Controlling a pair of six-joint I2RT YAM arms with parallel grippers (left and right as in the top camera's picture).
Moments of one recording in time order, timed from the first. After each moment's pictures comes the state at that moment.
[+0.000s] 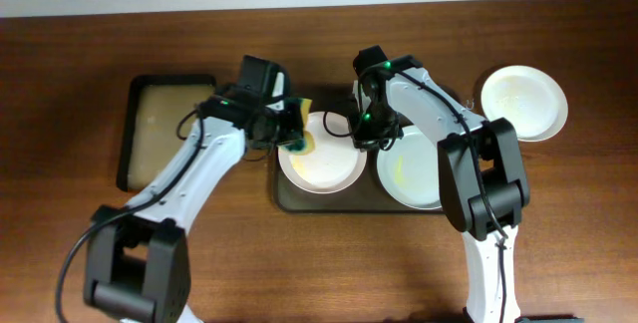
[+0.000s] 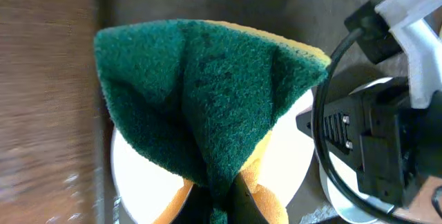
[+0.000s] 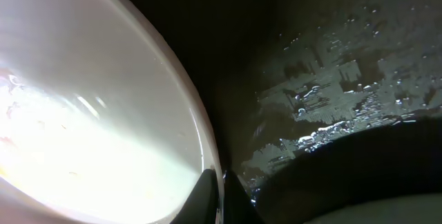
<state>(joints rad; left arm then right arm) -0.35 1.79 1.32 -0.62 0.26 -0.47 0.34 2.26 1.73 -1.08 -0.22 0.16</state>
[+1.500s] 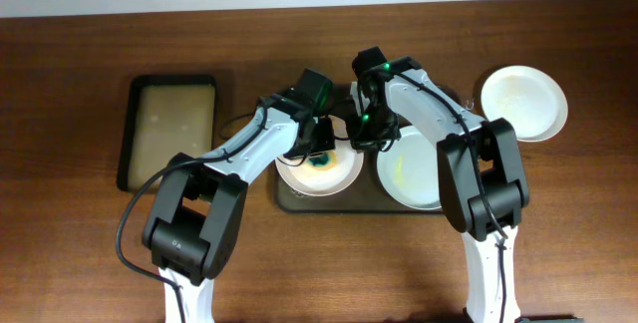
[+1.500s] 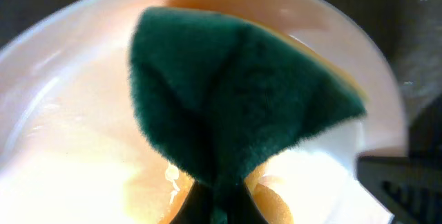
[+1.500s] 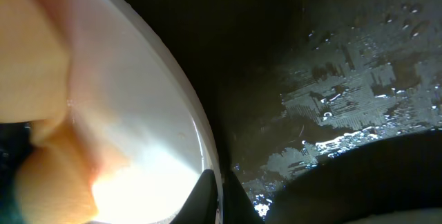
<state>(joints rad) -0.50 2.08 1.46 -0.69 0.08 -0.59 0.34 2.25 1.72 -1.06 -0.25 0.16</state>
